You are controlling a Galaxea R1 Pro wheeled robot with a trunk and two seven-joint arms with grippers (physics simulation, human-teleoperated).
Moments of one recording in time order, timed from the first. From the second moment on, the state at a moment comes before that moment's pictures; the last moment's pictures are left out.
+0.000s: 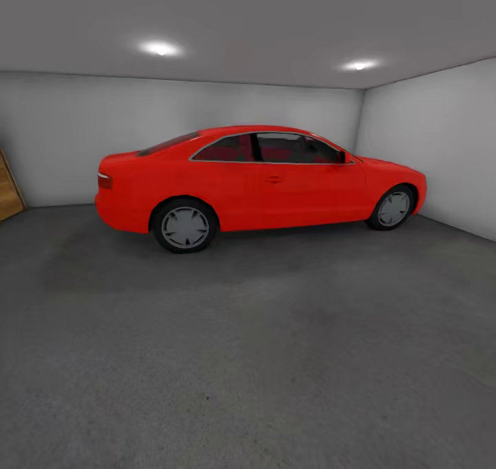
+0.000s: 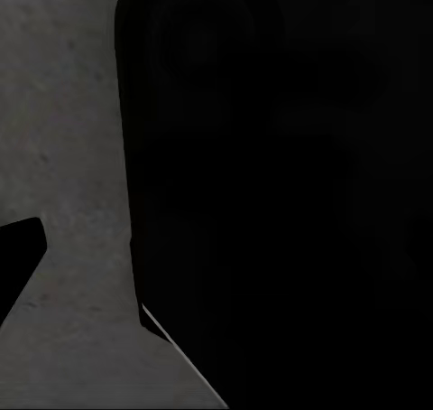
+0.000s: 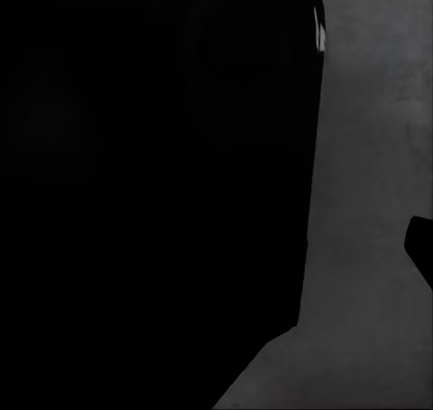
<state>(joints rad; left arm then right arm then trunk) 0.00 0.00 0.00 0.00 0.00 0.00 0.00 0.00 0.00 0.00 0.00 0.00 0.00 0.00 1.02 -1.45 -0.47</state>
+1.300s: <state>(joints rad) 0.00 -0.01 0.01 -0.05 0.02 -0.08 0.00 0.00 0.00 0.01 0.00 0.04 0.00 0.00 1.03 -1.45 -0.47</state>
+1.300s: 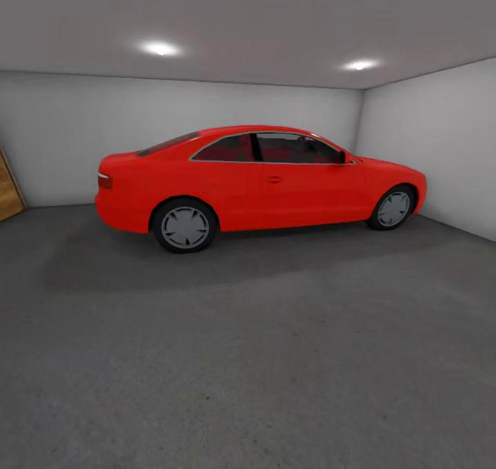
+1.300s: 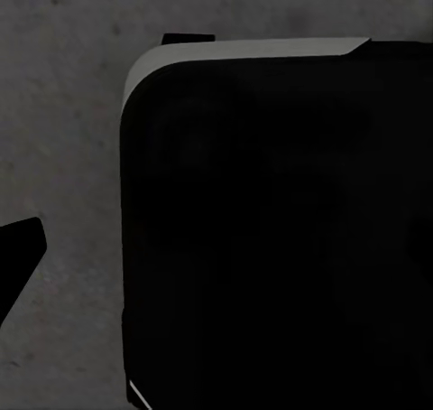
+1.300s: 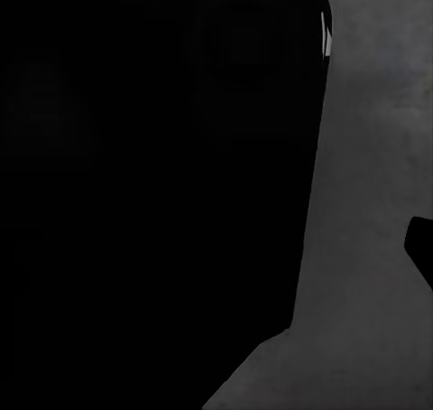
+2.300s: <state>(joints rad) 0.00 -0.01 0.01 -0.05 0.02 -0.08 0.00 0.00 0.00 0.01 0.00 0.04 0.00 0.01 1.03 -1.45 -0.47</state>
